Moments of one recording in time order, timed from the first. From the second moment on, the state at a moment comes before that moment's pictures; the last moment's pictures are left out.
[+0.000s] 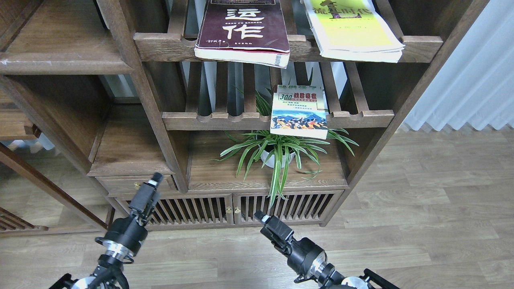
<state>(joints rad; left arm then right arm) 0.08 0.11 -1.17 -1.10 -0.08 -0.49 -0.08 0.10 0.02 0.81 0.87 0.16 0.58 0.07</state>
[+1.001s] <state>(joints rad) 0.20 0.12 -1.27 -1.11 -0.14 -0.49 -0.08 0.27 0.02 0.70 0.94 0.37 0.54 0.41</state>
